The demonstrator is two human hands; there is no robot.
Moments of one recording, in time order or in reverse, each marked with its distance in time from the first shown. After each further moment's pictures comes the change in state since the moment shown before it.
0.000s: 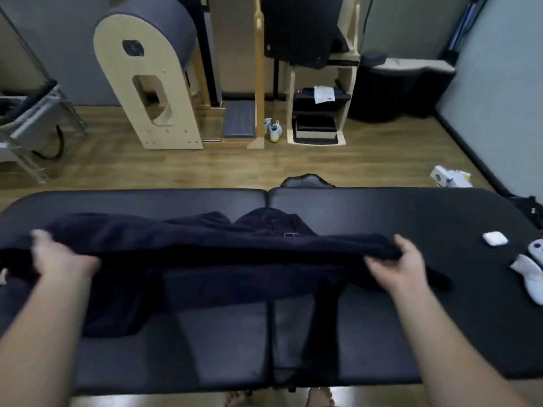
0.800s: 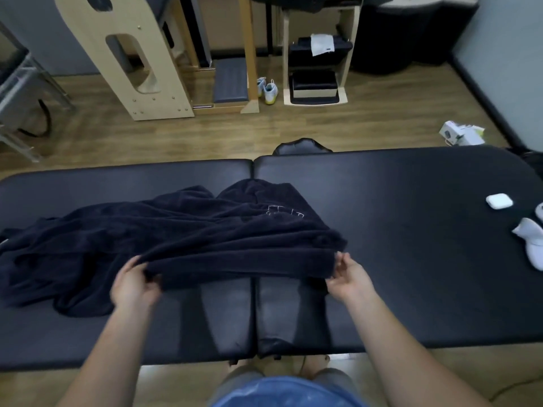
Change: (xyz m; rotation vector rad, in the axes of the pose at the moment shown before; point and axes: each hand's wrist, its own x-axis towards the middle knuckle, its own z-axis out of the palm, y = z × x) left_hand -0.169 -0.115 0.001 0.215 -0.018 0.066; right_hand 0.024 0.062 -0.080 -0.145 0.308 0.309
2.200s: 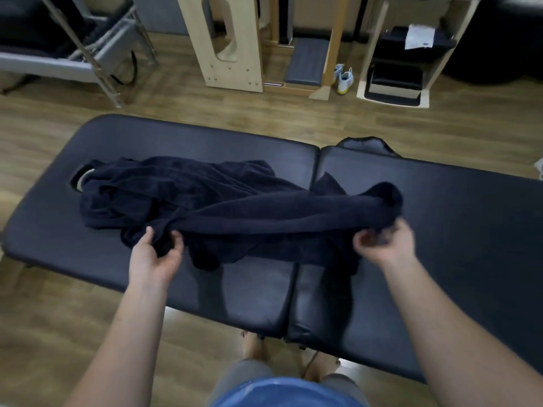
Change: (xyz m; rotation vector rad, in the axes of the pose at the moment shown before) left_hand -0.026 0.042 -0.055 -0.658 0.056 -0.176; right_hand -0.008 0.002 0.095 -0.171 -0.198 0.002
